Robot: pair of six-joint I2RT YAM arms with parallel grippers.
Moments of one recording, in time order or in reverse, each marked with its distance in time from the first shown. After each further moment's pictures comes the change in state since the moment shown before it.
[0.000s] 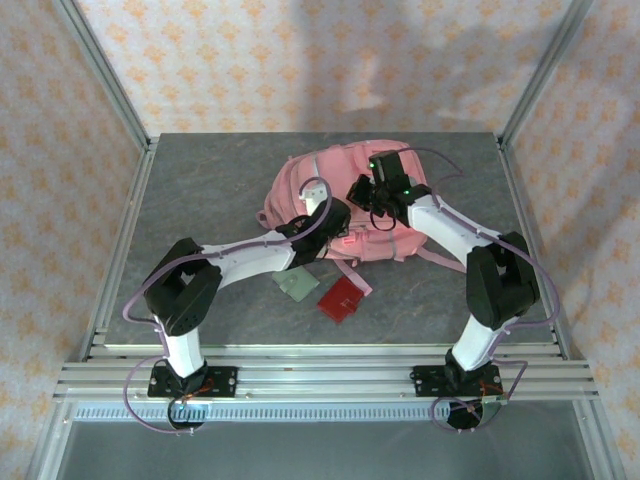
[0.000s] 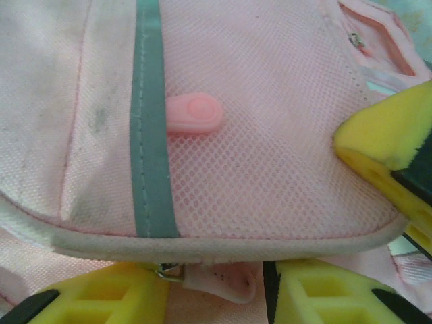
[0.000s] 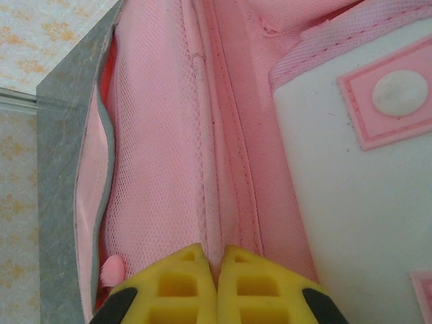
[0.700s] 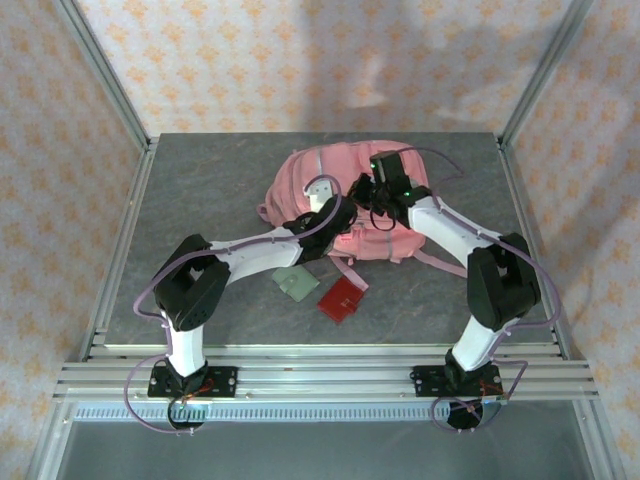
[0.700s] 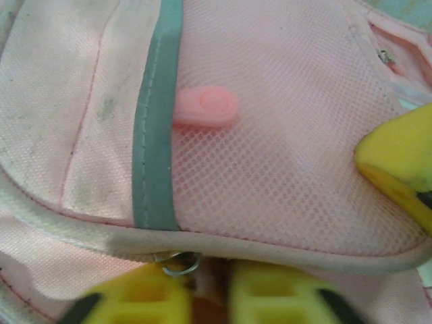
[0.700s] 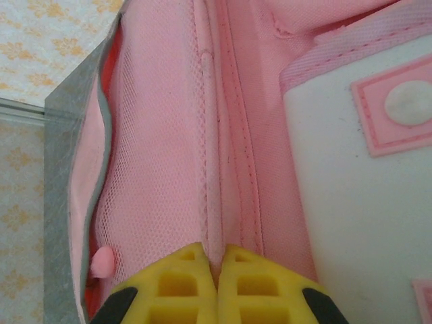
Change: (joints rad) left arm -0.001 0.057 0.074 -0.035 -0.092 0.063; right arm 0.003 -0.014 -0.021 0.042 0.030 0.011
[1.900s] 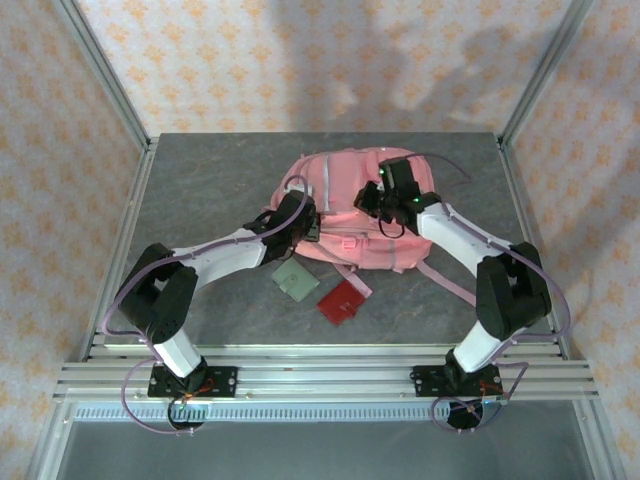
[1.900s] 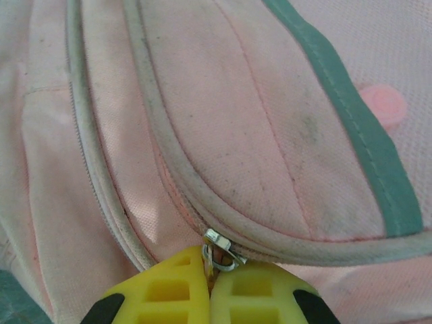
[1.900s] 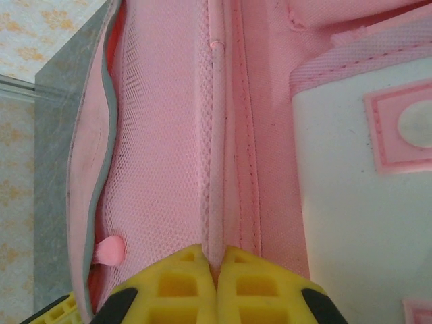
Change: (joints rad) left arm 0.155 -0.188 -0.231 0.028 0.366 0.344; right arm -0.043 -0.063 -0.069 -0.044 -0.055 -0.064
